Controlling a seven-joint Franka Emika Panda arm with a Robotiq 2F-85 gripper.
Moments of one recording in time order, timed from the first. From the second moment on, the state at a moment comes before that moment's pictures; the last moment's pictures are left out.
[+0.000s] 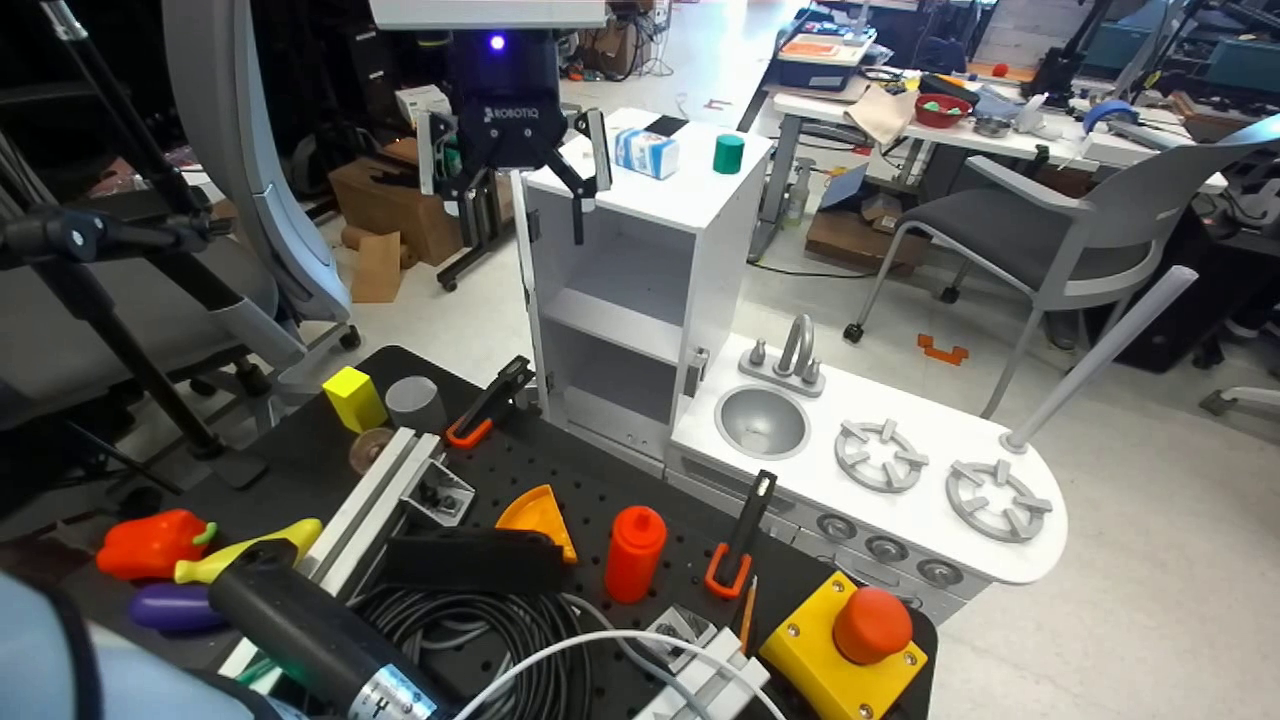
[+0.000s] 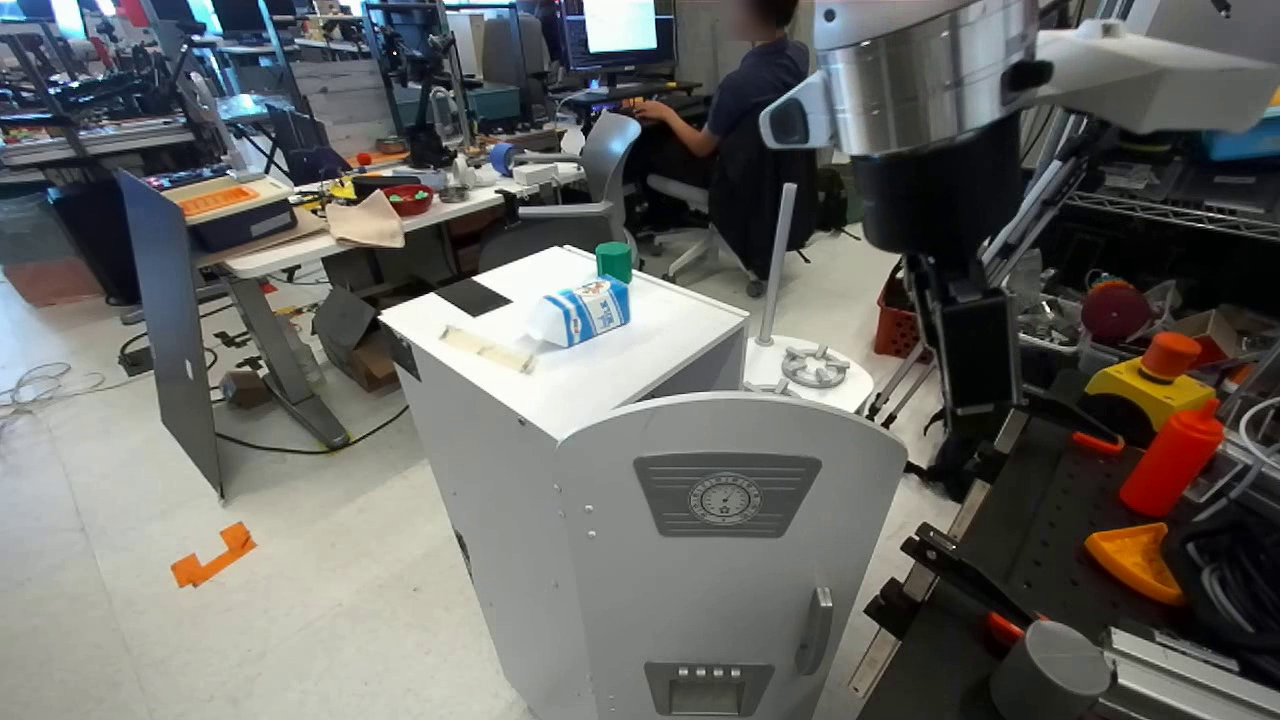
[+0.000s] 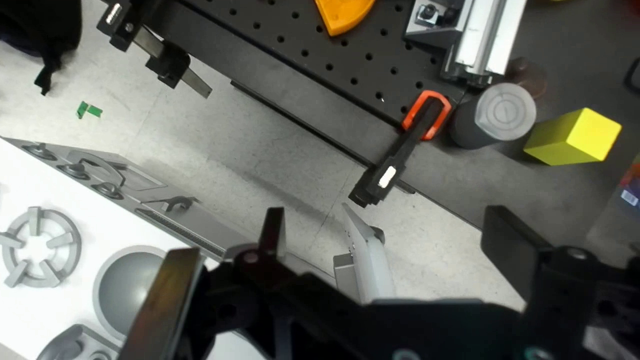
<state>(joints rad) 0.21 0.06 0.20 -2.38 -0.15 2.09 -0.09</state>
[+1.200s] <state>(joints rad) 0.30 0.29 0.11 -2.17 -0.59 2.08 0.45</state>
